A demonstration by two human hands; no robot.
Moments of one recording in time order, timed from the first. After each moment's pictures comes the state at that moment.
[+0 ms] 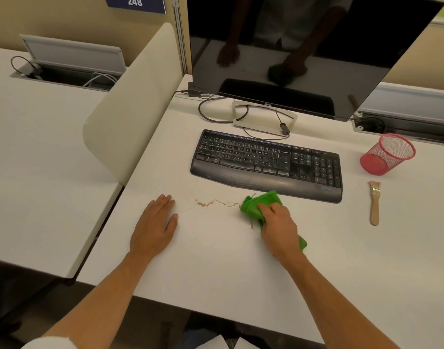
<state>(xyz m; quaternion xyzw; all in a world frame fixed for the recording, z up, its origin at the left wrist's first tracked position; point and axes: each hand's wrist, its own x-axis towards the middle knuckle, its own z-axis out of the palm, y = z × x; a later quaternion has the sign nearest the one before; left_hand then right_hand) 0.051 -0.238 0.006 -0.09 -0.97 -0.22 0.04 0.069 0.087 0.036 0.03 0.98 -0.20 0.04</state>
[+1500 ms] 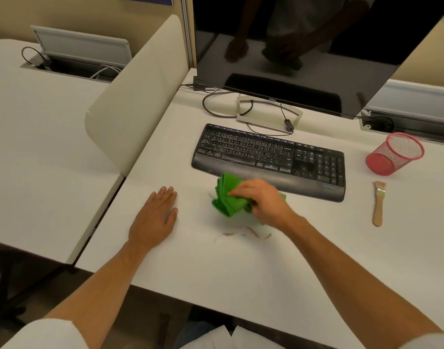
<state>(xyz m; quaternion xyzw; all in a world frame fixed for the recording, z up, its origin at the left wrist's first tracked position) 0.050 -0.237 0.002 -0.12 -0.98 -0.17 0.02 0.014 0.085 0.080 -0.31 0.91 -0.27 -0.02</state>
